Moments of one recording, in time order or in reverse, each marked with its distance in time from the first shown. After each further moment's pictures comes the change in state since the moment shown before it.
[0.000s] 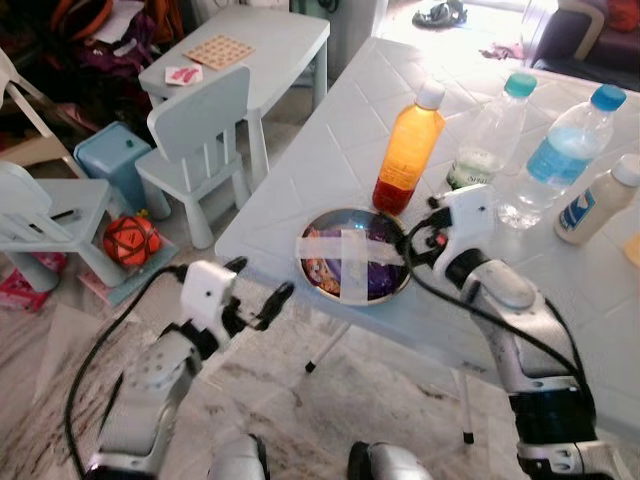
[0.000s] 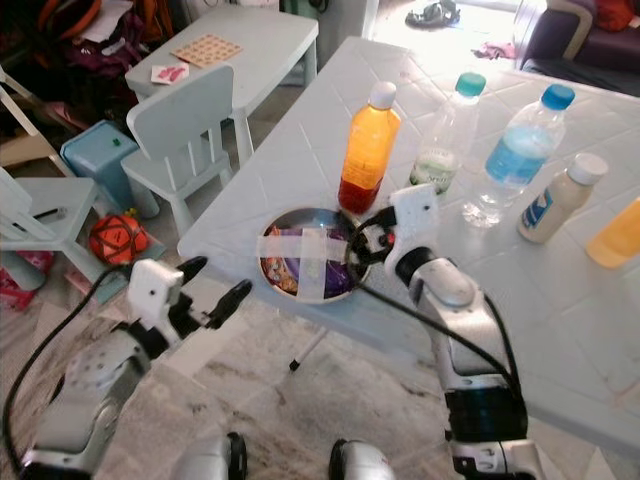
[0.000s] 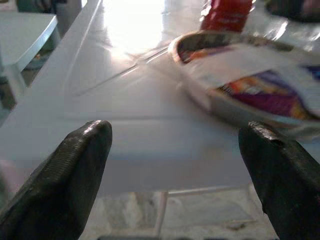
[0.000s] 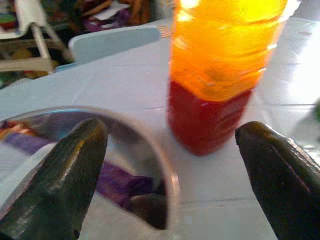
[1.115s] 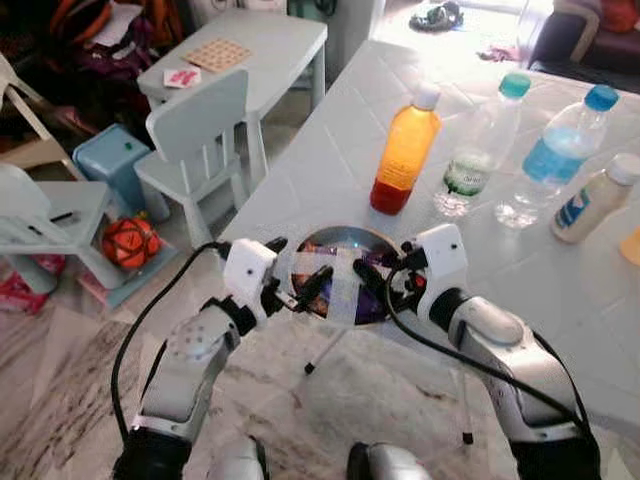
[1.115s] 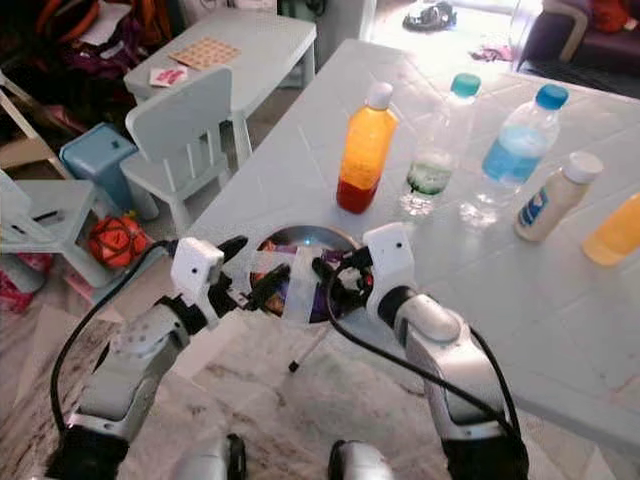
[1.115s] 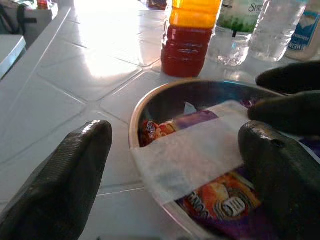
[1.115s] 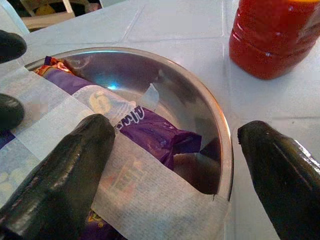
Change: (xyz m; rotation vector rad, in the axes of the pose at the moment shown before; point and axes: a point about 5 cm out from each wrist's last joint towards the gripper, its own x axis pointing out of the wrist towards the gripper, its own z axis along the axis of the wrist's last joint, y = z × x) left arm 0.038 -0.017 0.014 0.019 -0.047 -0.092; right arm -0.030 0.035 -0.019 0.044 0.196 0.062
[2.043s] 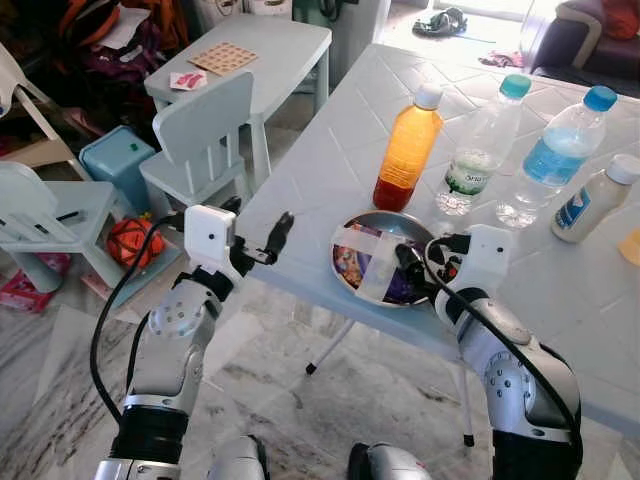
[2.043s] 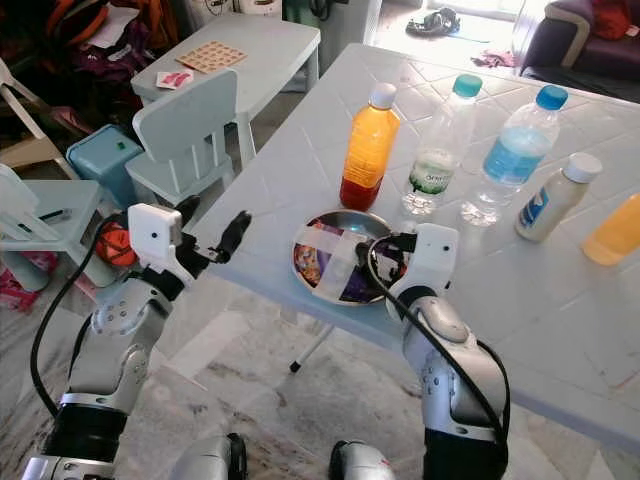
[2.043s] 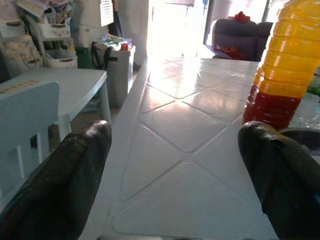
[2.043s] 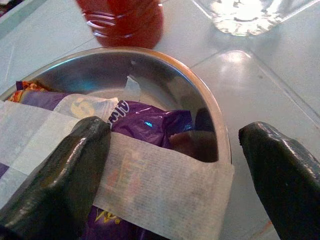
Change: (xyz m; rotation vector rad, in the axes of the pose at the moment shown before) left arm -0.003 0.040 0.027 0.003 -0.145 0.283; right arm -0.005 -0.023 -0.002 0.388 0.000 -0.419
